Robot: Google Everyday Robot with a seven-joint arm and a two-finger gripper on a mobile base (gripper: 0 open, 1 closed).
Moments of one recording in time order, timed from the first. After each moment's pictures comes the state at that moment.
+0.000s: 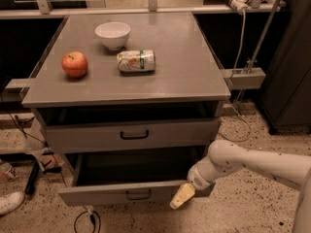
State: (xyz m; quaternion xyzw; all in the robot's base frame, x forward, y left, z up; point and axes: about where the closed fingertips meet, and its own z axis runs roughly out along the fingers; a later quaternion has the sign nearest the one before) arm 0.486 -0.106 0.426 -0.44 0.85 0.25 0.10
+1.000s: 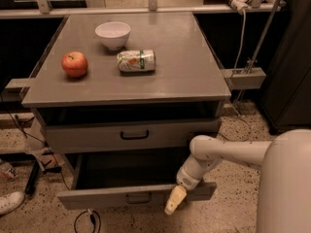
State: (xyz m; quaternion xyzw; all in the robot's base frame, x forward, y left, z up) arm 0.473 -0.079 0.402 -0.50 0.83 0.25 0.01
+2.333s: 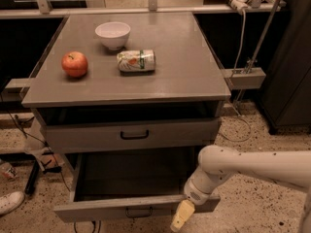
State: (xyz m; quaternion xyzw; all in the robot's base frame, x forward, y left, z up) arm 0.407 -0.100 0.448 -0.49 0.84 0.22 0.01
